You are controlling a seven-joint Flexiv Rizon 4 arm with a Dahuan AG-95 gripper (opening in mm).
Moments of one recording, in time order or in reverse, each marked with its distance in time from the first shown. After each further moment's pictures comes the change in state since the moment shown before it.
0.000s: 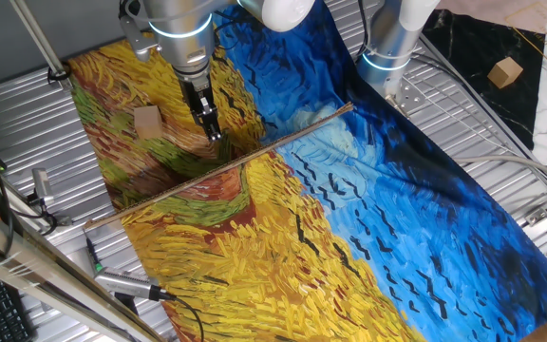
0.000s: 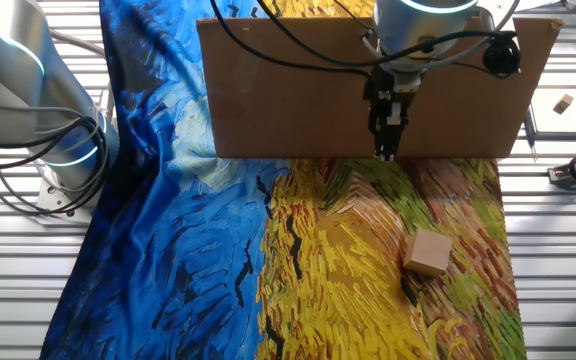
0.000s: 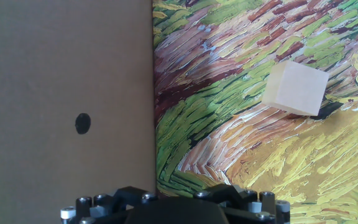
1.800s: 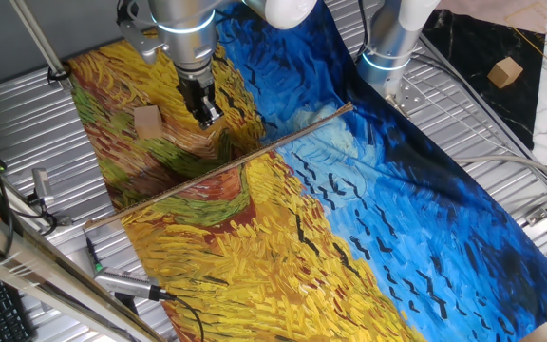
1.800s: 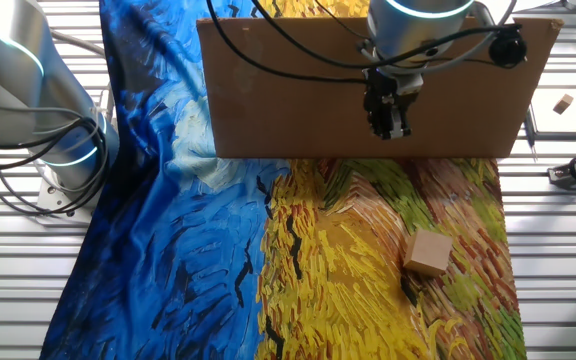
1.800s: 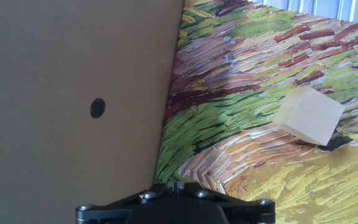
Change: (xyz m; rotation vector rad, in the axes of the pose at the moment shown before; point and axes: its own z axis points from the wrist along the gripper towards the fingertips) arm 0.000 0.000 0.000 -0.014 -0.026 -0.187
